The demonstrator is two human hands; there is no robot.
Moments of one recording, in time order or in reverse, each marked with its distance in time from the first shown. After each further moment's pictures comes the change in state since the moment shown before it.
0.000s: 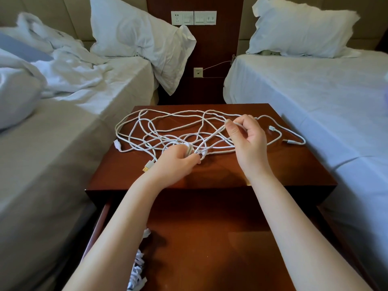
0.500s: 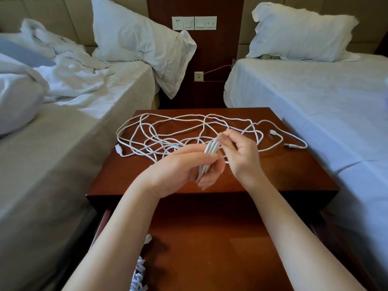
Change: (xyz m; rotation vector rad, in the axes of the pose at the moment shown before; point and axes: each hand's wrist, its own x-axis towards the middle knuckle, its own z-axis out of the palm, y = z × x) left_hand -0.016 0.026 -0.009 -0.564 -0.560 0.350; right_hand -0.009 0.008 0.007 -0.051 -0.177 -0.067
